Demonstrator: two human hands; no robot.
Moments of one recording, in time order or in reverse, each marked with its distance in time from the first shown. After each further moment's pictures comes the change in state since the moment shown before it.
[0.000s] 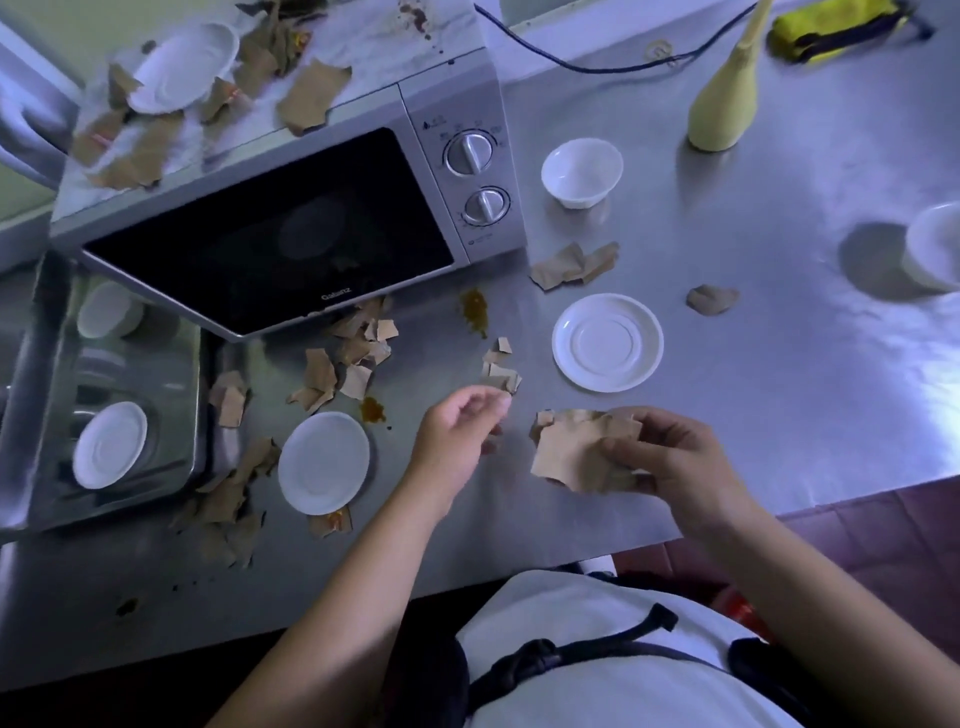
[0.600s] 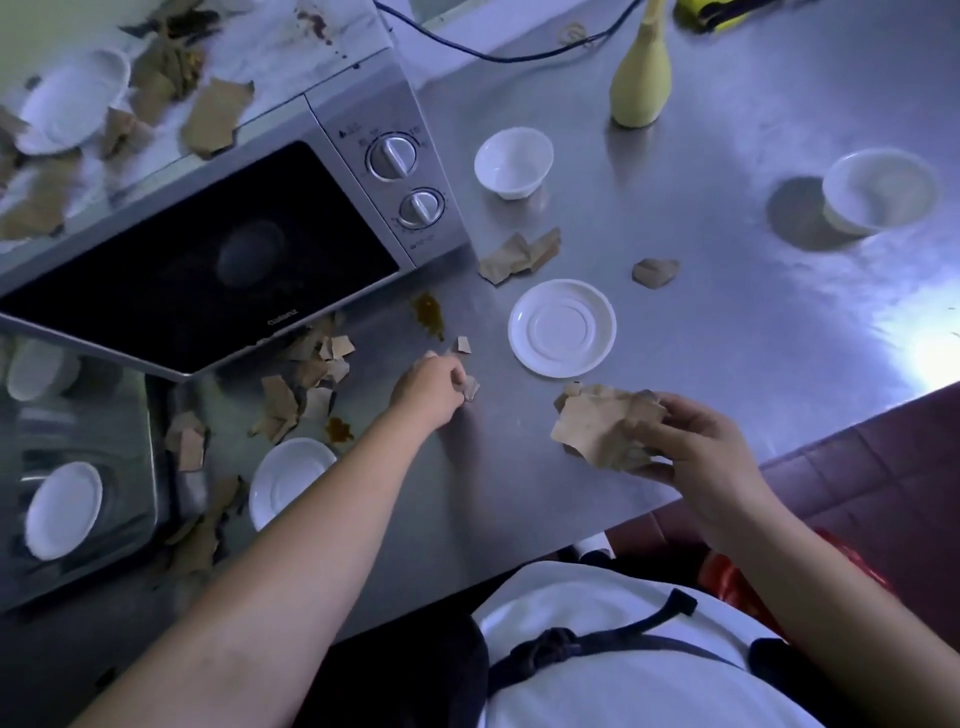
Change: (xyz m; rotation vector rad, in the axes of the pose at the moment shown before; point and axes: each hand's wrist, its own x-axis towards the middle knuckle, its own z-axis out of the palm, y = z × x) left_hand 0.109 -0.001 0.009 1.122 -0.118 0.213; right_hand -0.016 0.013 -0.028 0.131 0.302 0.009
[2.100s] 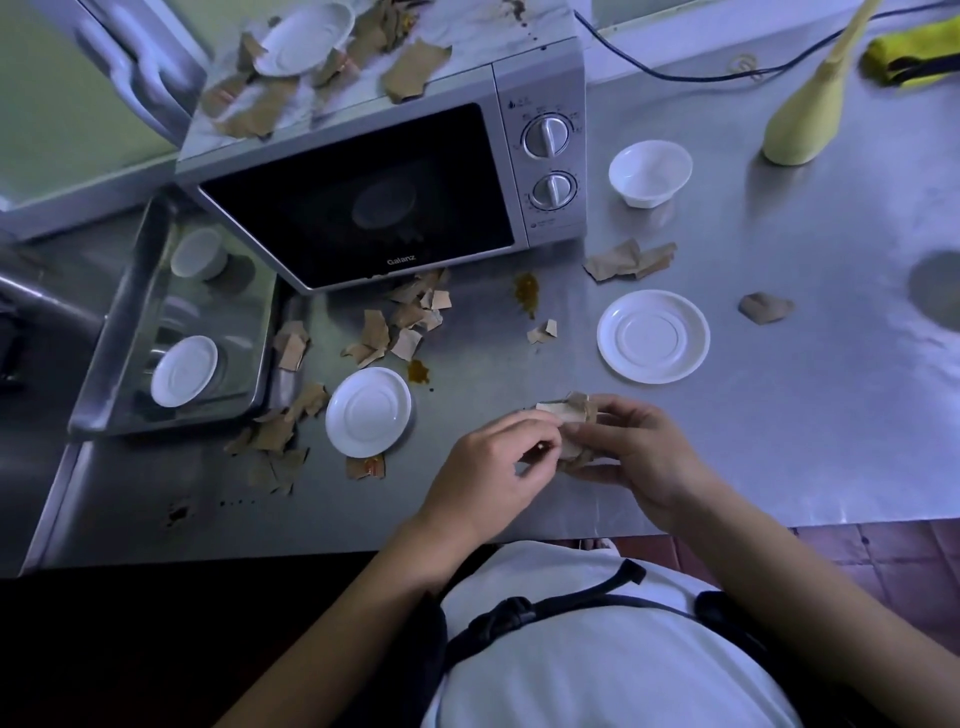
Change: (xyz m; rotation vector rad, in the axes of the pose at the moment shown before) left_hand -0.193 0.031 -0.001 -0.348 0.507 0.397; right_hand -0.009 0.001 0.077 -0.099 -0.502 0.159
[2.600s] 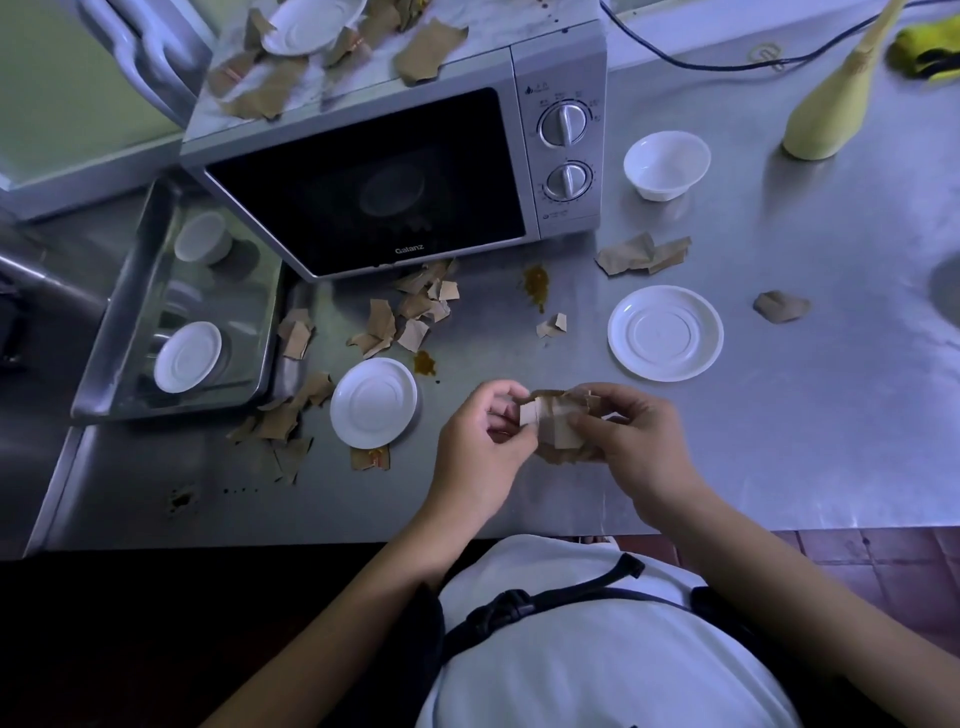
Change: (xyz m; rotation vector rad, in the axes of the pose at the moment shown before) left_hand 0.005 -0.013 0.005 -0.442 0.157 -0.599; right_hand 0.014 0.011 0.015 -0.179 0.172 -0.251
